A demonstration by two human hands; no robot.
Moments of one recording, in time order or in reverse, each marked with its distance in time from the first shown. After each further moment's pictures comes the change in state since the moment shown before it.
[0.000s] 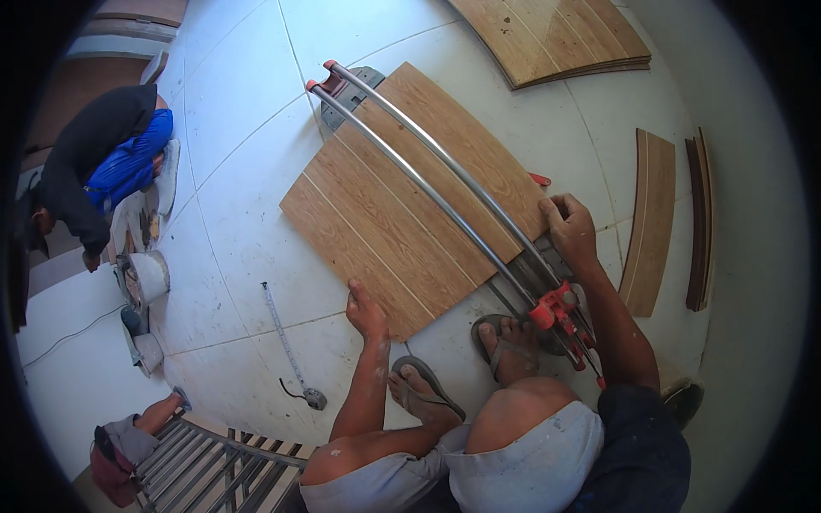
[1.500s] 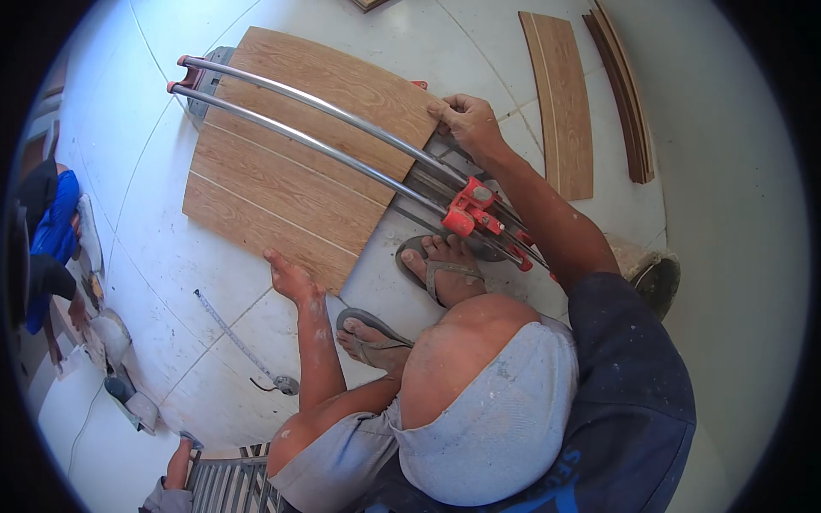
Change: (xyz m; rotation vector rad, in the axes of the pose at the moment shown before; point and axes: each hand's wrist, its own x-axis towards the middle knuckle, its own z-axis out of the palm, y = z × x) left_hand -0.013 0.009 0.005 -0.222 -0.098 -0.202; right_hand -0.002 0.021 -0.004 0.400 -0.067 0.265
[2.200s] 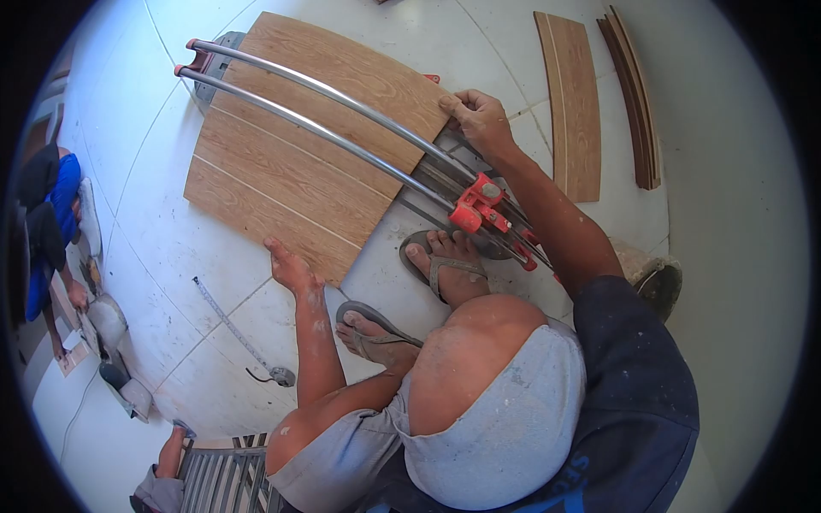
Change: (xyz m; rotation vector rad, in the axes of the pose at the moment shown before) left_hand 0.004 -0.002 0.000 0.007 0.008 -0.046; right_hand 0.000 0.005 -0.001 0.047 -0.013 -0.024
